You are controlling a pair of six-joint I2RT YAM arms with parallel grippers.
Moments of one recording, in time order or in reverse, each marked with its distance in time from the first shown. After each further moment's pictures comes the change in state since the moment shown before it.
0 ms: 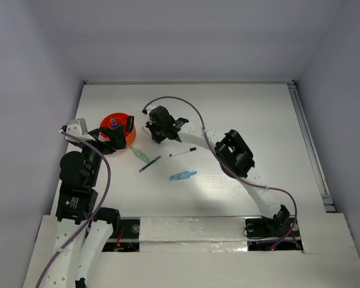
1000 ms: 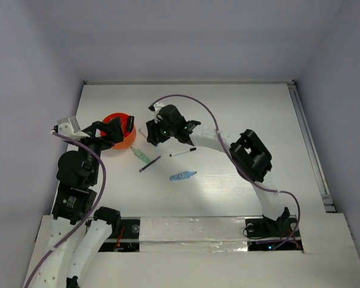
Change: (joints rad) left arm -0.112 0.051 0.062 0.057 -0.187 -0.099; right arm -0.005 -0.339 -0.461 0.324 -0.205 0.159
